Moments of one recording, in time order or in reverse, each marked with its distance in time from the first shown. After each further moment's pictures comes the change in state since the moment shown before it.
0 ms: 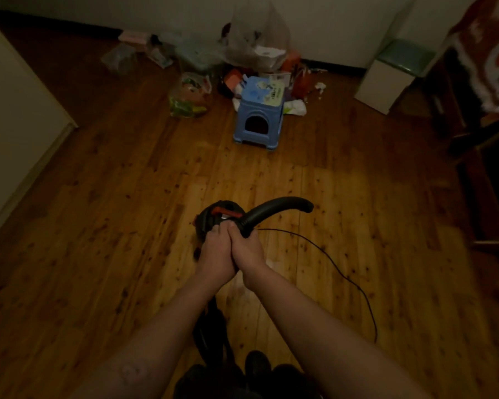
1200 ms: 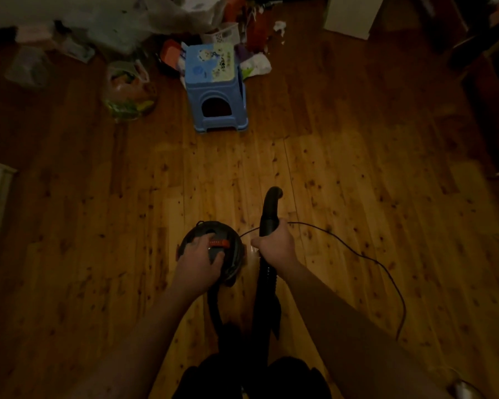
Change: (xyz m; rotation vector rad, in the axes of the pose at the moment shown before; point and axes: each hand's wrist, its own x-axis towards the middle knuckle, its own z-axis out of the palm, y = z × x) left_hand 0.220 -0.007 0.053 0.222 -0.375 -0.071; right_hand 0.233 -0.051 -0.113 -0.176 0.231 0.109
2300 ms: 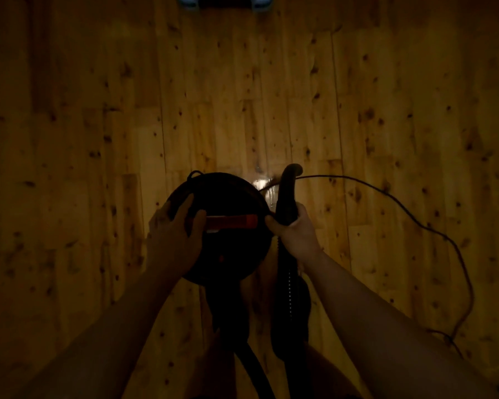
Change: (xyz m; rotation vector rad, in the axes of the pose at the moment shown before) left_hand 0.219 -0.247 0.189 -0.022 0.013 -0.151; right_hand 0.249 0.204 0.177 0.157 -0.086 0.133
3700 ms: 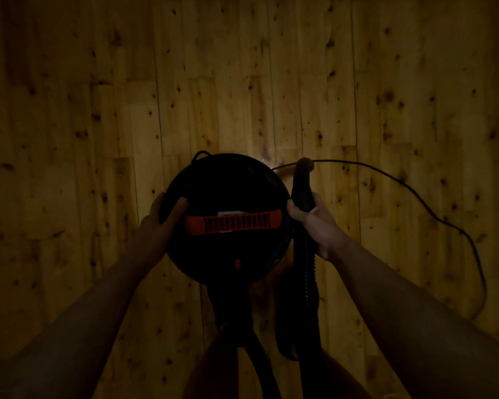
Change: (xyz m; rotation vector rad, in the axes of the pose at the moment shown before) left_hand 0.030 -0.057 0.005 -0.642 -0.318 -0.271; right_hand 0.052 0.032 -0.002 0.091 -0.088 0.099
